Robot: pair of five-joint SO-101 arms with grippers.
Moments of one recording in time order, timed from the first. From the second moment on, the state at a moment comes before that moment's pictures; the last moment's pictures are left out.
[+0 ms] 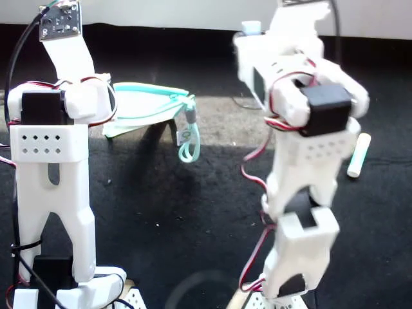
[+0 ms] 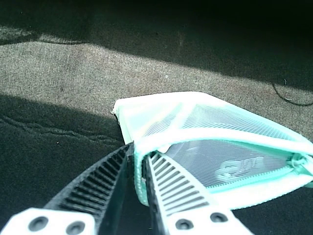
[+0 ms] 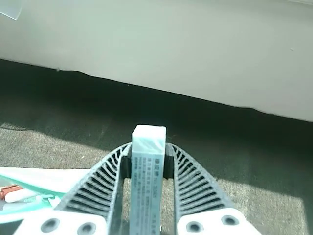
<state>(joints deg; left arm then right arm) -7.8 -0.9 -11.4 88.8 10.7 -17.0 14.6 -80.8 100.6 0.7</state>
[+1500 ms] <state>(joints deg) -7.8 -0.9 -11.4 88.8 10.7 -13.7 -1.1 39.5 60.4 3.4</state>
